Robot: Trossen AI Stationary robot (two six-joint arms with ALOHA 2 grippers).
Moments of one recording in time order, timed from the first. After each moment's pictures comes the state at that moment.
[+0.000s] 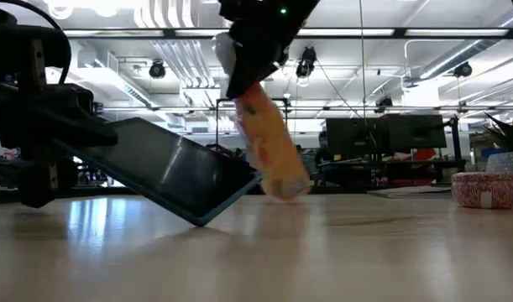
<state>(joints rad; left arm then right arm) -0.55 1.50 0.01 1.24 -0.48 -1.24 0.06 1.87 1.61 -0.61 0.37 -0.08</state>
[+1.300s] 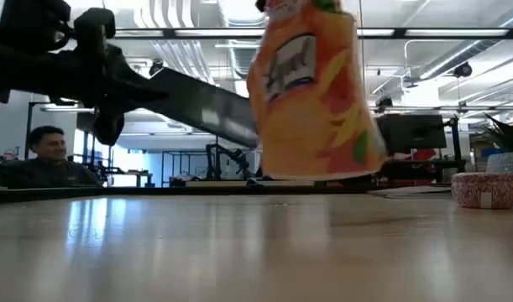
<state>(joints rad) -0.16 0.98 0.13 0.68 -0.39 -0.74 0.26 1.71 1.52 -0.61 -0.06 -0.07</state>
